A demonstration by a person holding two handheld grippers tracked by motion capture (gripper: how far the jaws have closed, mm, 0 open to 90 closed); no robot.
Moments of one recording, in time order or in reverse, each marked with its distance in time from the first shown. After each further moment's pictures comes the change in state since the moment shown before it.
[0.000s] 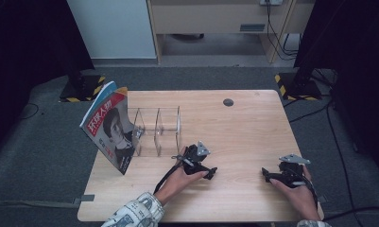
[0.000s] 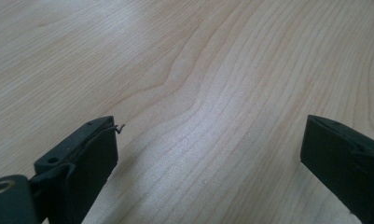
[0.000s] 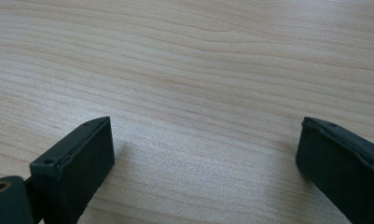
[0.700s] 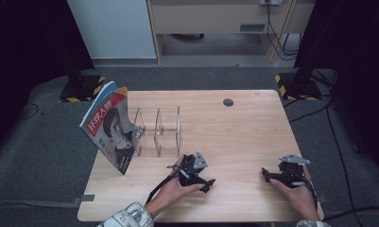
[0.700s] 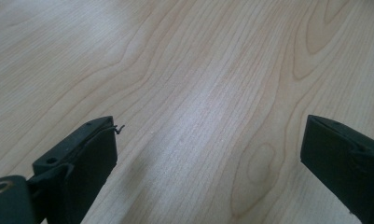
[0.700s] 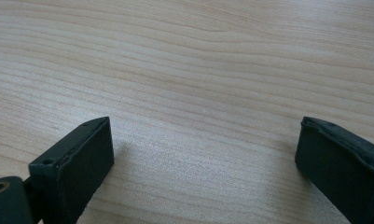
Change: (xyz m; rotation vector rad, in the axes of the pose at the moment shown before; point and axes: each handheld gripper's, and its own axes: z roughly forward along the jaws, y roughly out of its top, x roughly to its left) left arm -0.025 -0.019 -0.027 -0.011 -0.044 0.088; right arm 0.001 0.000 0.000 -0.001 -0.007 0.000
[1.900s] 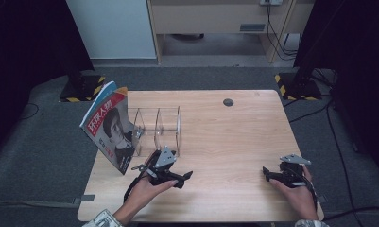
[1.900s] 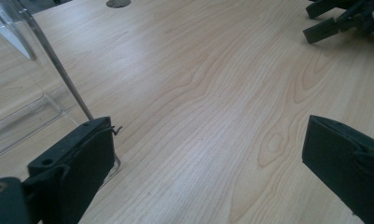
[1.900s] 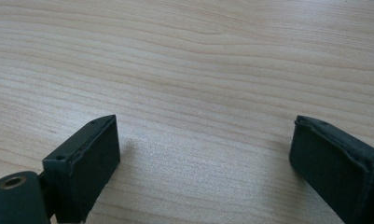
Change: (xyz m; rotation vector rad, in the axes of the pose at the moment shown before) left arm 0.030 -0.023 -0.091 -0.205 0.067 -0.081; right arm 0.000 0.000 -0.001 -0.008 -0.009 0.015
